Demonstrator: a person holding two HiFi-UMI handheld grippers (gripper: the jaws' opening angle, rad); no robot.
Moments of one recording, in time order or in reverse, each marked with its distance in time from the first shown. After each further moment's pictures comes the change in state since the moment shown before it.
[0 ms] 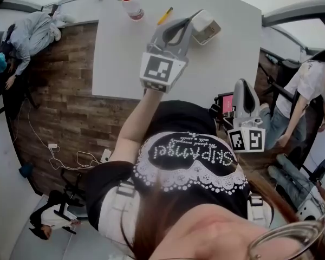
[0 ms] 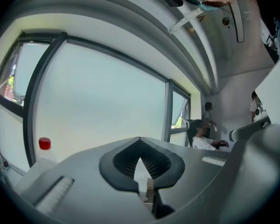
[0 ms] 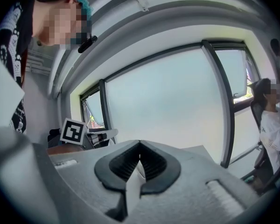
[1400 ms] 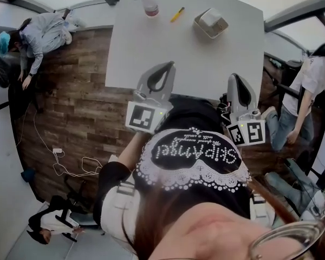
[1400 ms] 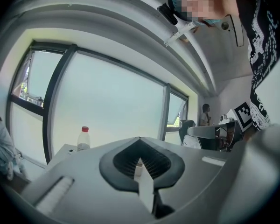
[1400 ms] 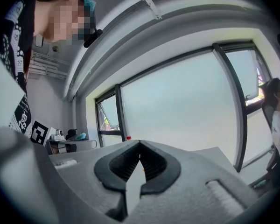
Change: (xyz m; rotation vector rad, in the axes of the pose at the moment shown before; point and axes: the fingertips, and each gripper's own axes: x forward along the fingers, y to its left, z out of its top) left arm -0.203 -0.034 -0.008 -0.021 0.011 0.041; right arm -0.037 0.090 -0.012 -0.056 -0.058 0.149
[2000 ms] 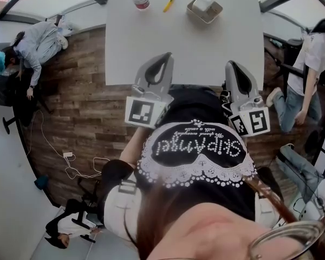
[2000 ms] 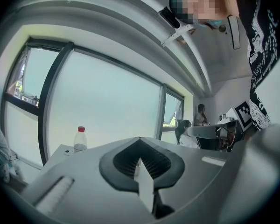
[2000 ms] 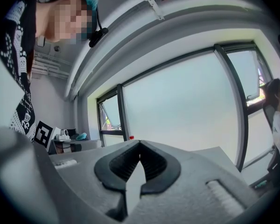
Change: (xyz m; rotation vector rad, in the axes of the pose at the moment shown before) left arm -0.002 -0.007 0.002 0.010 0.003 -0.056; right arm -0.007 0.021 0.004 0.013 -0.013 0.021
